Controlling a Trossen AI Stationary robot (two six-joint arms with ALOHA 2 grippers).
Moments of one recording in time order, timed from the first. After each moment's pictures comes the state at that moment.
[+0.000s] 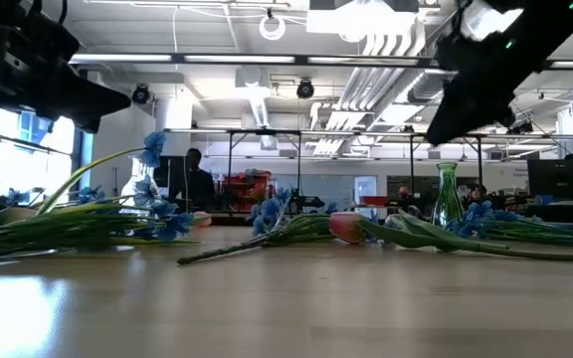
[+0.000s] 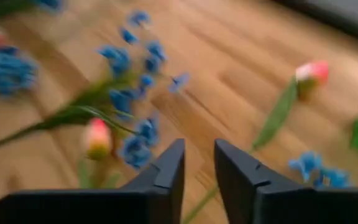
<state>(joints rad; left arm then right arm) -0.04 0.14 0.01 0.03 -0.12 -0.04 0.09 1.06 0.64 -0.49 0.50 0.74</state>
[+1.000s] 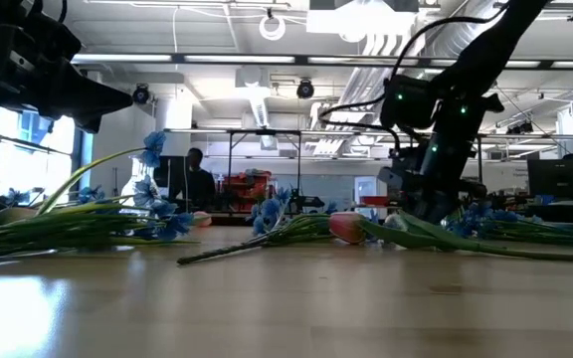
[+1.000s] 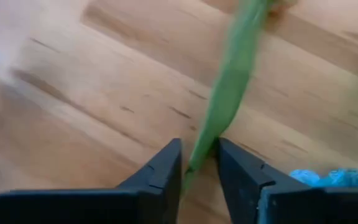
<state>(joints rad) -0.04 0.16 0.01 0.06 -0.14 -0.05 -0.32 1.58 0.69 -0.30 0.26 0.71</state>
